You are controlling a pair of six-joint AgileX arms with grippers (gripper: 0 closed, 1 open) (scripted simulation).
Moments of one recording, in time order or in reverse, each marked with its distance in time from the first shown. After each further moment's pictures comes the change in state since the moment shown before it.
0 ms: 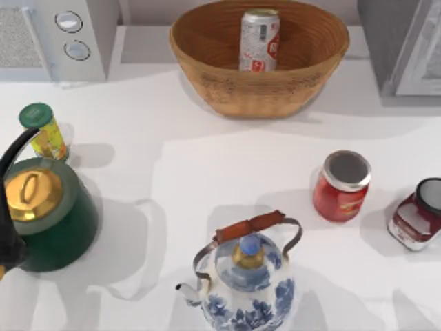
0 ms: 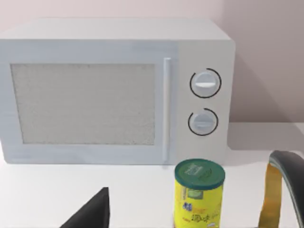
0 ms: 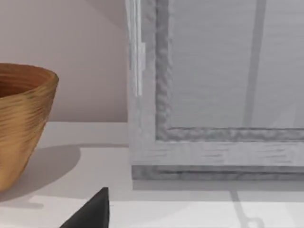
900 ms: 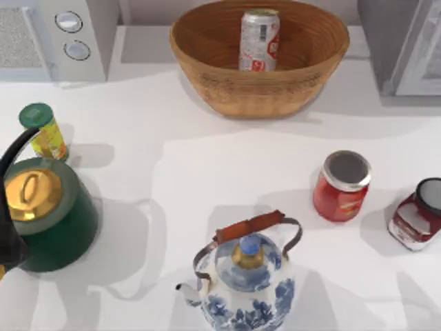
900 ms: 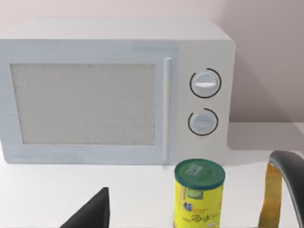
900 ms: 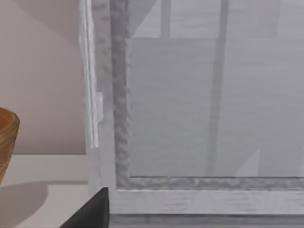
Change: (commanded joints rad) left arm 0.000 0.000 0.000 0.000 0.000 0.000; right arm -0.328 0.443 0.112 0.373 -0.307 0.009
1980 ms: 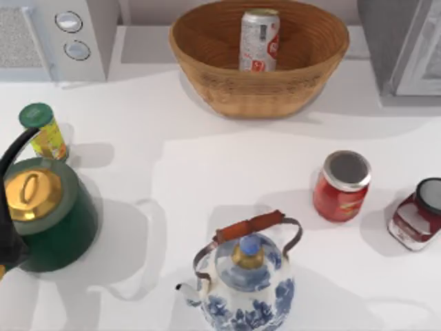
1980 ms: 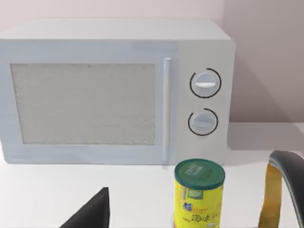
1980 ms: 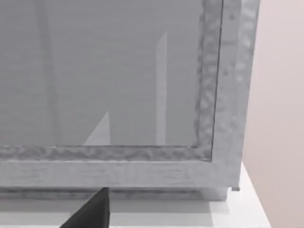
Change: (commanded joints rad) left arm 0.000 0.000 0.000 0.000 0.000 0.000; right arm -0.699 1.104 0.251 0.834 -0.705 0.019
